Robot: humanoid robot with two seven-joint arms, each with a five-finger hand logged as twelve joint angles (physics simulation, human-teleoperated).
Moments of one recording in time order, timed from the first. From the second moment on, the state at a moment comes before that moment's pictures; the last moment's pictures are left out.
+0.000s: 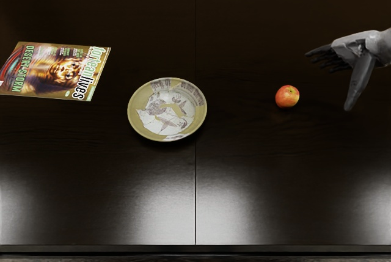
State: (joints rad) left arm -0.09 0.00 0.17 -0.17 -0.09 -0.06 0.22; right arm 1.37 -0.89 0.15 1.18 -0.42 0.61 -0.53
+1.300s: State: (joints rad) left arm -0.09 0.00 0.17 -0.17 -0.09 -0.06 0.22; right arm 1.33 -0.68 0.18 1.40 -0.95 0.41 -0.61
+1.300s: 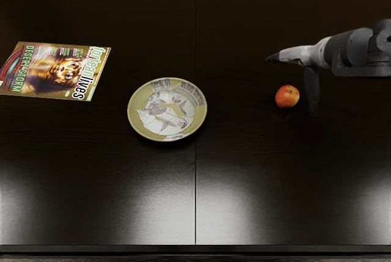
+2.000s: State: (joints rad) left arm -0.09 0.00 0.17 -0.17 -0.09 -0.06 0.22; right arm 1.14 -0.54 0.18 1.31 -1.22 0.11 -0.61
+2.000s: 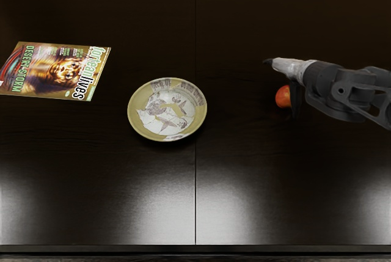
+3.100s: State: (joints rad) left arm -0.09 0.00 0.17 -0.17 -0.09 -0.06 0.22; right arm 1.07 -0.48 0.16 1.22 -1.30 0.00 -0.61
